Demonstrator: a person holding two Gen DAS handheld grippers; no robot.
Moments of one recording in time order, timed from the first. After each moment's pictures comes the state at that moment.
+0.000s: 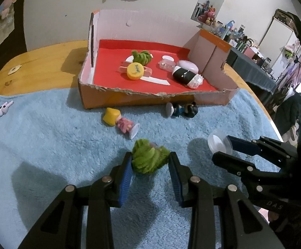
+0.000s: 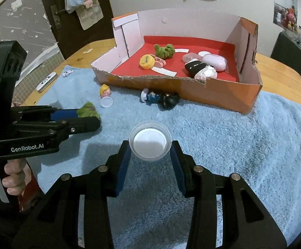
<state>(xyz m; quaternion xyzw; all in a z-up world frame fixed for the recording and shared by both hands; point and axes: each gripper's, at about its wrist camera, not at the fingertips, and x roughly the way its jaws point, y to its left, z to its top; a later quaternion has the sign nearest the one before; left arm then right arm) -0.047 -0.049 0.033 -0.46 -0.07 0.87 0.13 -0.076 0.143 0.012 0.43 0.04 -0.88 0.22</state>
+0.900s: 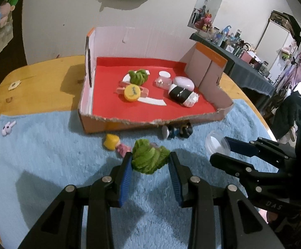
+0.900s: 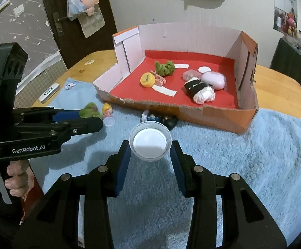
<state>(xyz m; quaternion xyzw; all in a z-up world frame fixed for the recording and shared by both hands) -0.061 -0.049 0.060 -0.44 -0.06 0.89 0.14 -0.087 0.143 0.034 0.41 0.03 -0.89 0.22</state>
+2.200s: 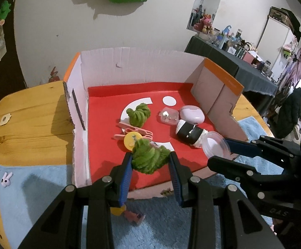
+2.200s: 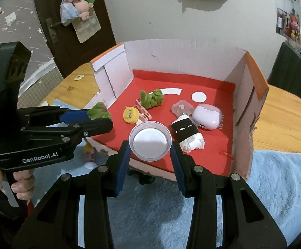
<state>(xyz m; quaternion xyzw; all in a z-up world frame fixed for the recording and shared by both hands) -0.143 -0.042 0.080 -0.43 -0.04 0.89 0.14 -0.164 0.144 0.056 0.41 0.03 -0.88 0.22</state>
